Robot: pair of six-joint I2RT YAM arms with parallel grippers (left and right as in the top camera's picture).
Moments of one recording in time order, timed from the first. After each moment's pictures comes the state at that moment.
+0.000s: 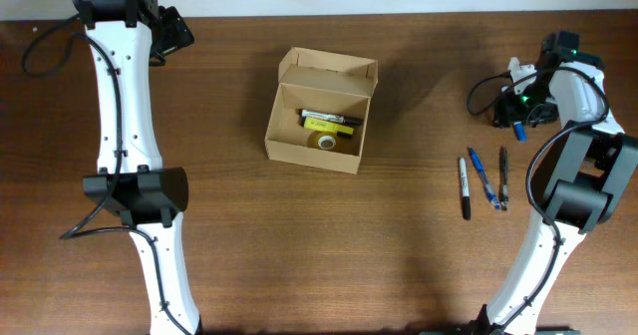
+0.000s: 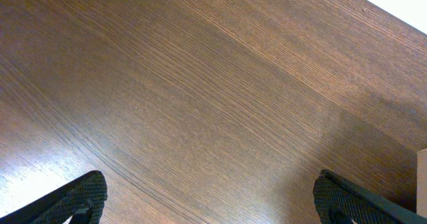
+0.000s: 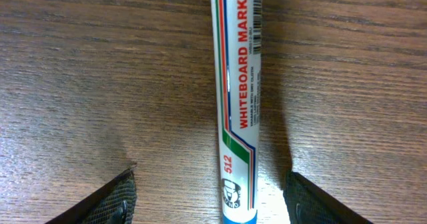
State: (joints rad) left arm 0.03 2.43 2.88 -1.64 -0.27 -0.49; right arm -0.33 2.39 1.96 -1.01 -0.02 -0.42
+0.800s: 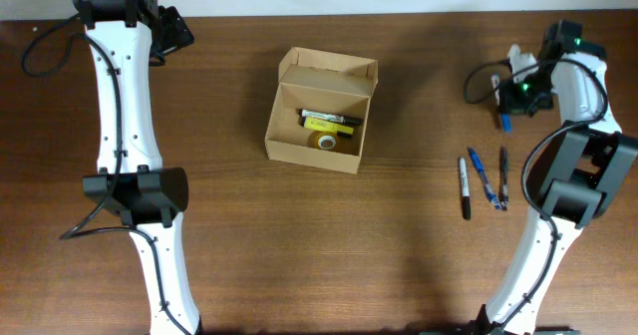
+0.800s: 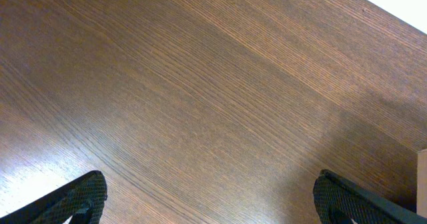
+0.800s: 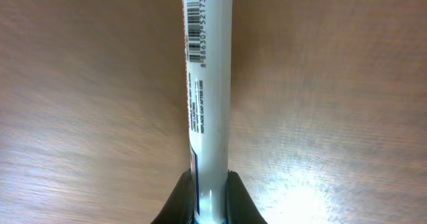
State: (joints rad) left arm 0.03 2.43 2.88 -1.64 -0.27 -0.49; right arm -0.32 2.44 2.14 -1.11 -0.17 -0.37
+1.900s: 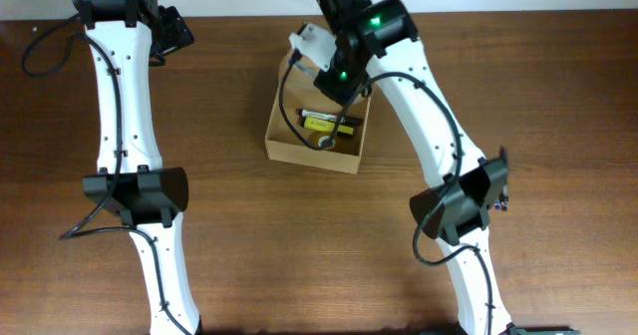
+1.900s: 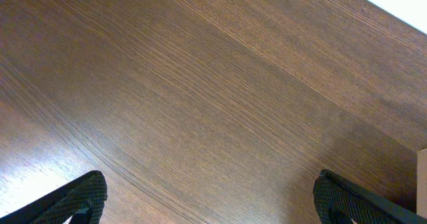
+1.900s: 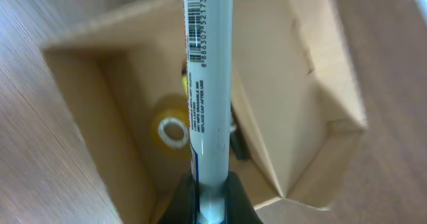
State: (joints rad) left arm 0.03 2.43 2.88 -1.64 -0.27 -0.49; right arm 0.46 2.39 2.60 -1.47 -0.09 -0.53
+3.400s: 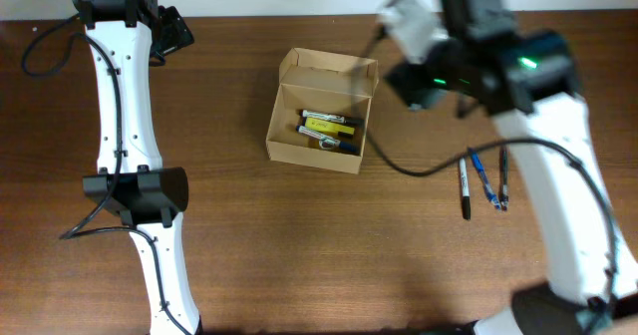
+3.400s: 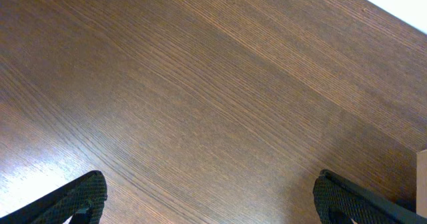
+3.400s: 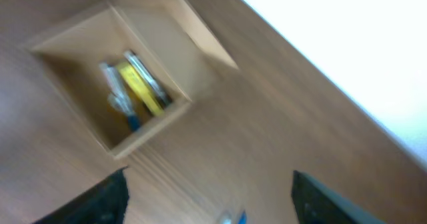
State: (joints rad) left arm 0.03 2.43 2.88 -1.64 -0.27 -0.49; right arm 0.25 1.66 1.97 -1.21 -0.04 -0.45
